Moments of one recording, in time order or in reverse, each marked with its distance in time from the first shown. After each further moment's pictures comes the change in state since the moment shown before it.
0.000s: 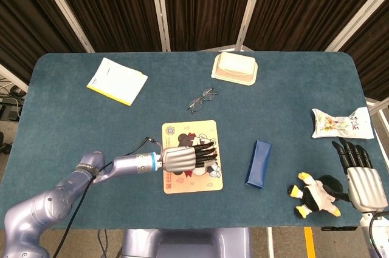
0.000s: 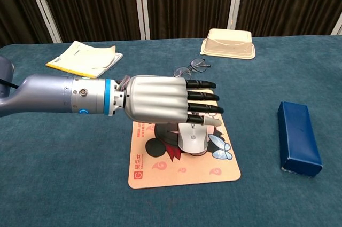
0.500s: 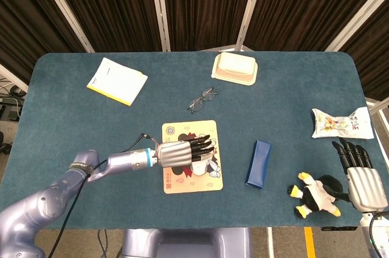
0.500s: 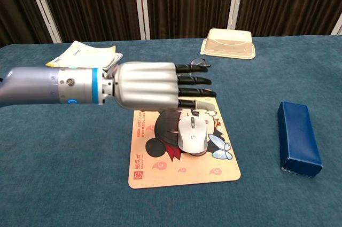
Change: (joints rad) left arm 0.029 0.062 -0.014 -0.038 -0.022 0.060 0.036; right arm 0.000 0.000 0.000 0.001 0.000 0.000 0.002
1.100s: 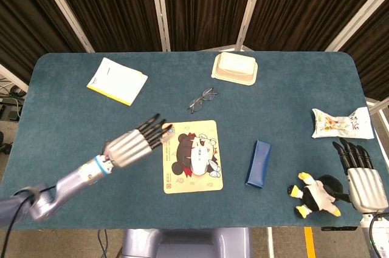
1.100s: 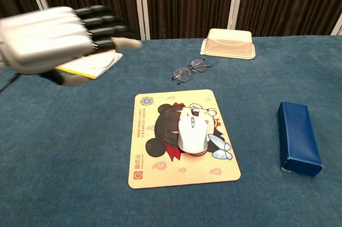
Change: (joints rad) left arm 0.306 0.482 -0.071 -0.837 -0.310 0.069 0.379; right arm -0.006 -0.006 -0.002 0.006 -0.008 0.015 -0.006
